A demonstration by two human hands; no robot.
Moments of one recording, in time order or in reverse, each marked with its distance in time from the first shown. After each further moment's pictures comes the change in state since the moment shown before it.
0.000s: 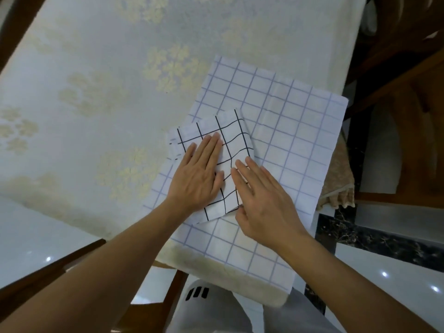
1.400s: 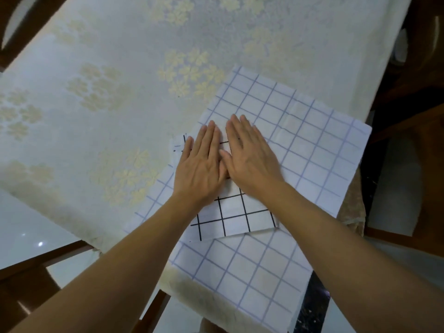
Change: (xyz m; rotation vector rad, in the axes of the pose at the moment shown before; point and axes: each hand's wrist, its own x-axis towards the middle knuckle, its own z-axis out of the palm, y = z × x) left_hand 0.039 0.002 -0.003 -0.088 0.047 -0.324; right_hand 0.135 0.037 0.026 -0.059 -0.026 -0.012
